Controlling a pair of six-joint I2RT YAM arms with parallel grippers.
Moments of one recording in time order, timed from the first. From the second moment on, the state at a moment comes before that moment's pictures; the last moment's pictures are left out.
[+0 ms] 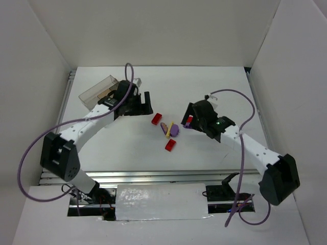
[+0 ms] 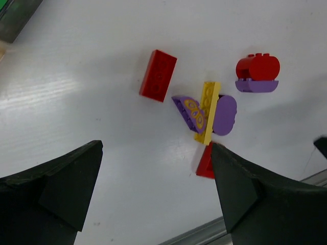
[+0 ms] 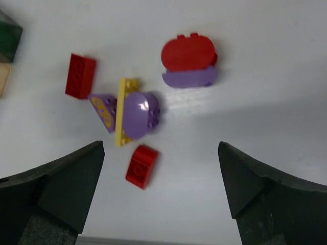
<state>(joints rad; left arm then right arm) -0.44 1.49 1.23 -0.51 0.06 -0.49 0.55 1.27 0.94 -0.44 0.31 0.80</state>
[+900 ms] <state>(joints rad) -0.56 2.18 1.68 -0.59 -0.06 -0.32 0.55 0.83 0.85 -0.55 0.18 0.73</state>
